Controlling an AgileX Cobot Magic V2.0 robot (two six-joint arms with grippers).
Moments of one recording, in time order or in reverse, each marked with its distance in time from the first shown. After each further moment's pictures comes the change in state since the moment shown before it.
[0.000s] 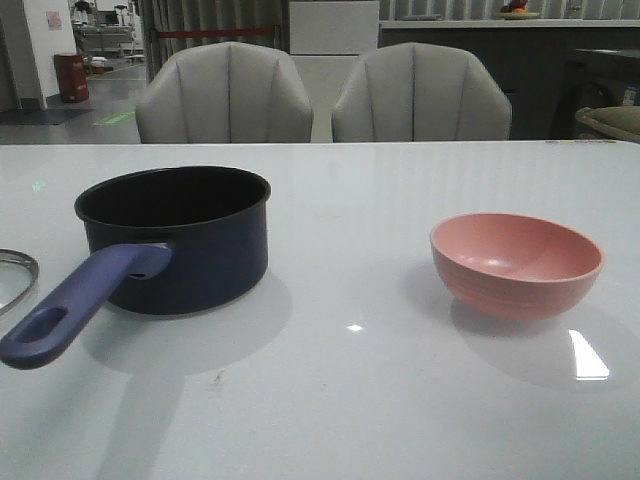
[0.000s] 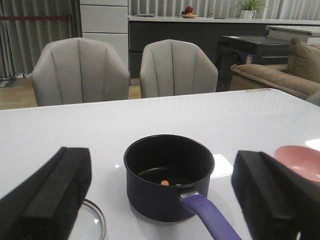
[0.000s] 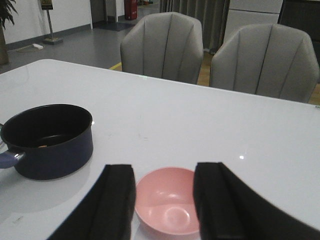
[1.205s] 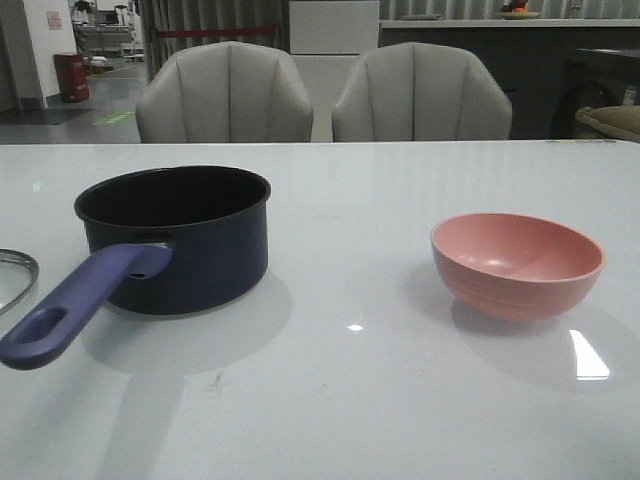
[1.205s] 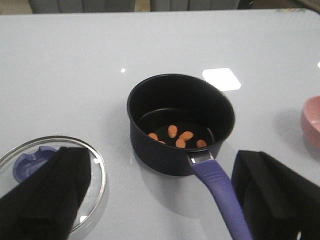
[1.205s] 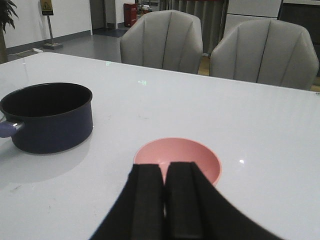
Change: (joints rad) left arm 0.063 0.647 -0.268 0.000 0.051 -0.052; right arm 0.000 -0.220 0.206 0.002 -0.001 0.000
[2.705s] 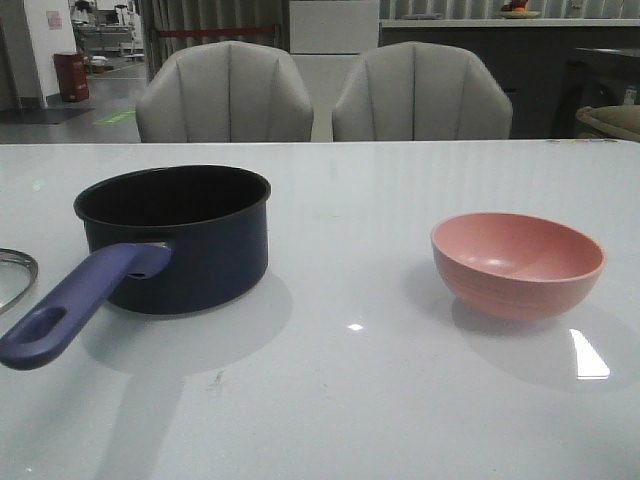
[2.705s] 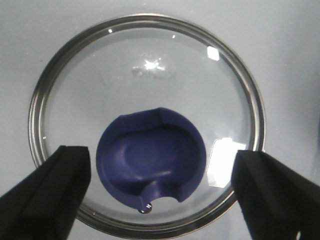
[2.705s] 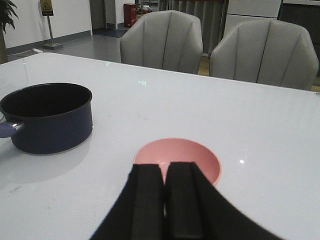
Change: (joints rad) left arm 0.333 1.134 -0.737 0.047 0.510 -0.039; right arm 0.000 -0.002 0.000 0.000 -0.001 0.000
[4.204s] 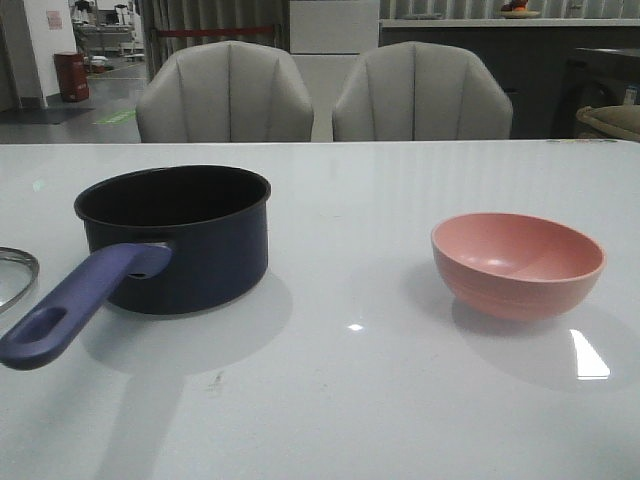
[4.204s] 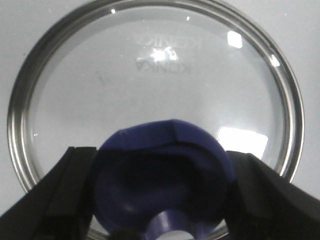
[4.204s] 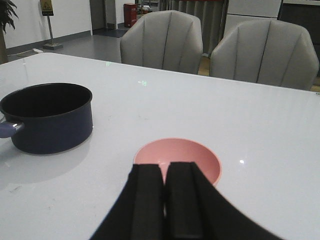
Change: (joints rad) left arm 0.000 0.087 -0.003 0.015 -0.025 -0.014; right arm 0.000 0.000 0.000 0.000 0.000 0.000
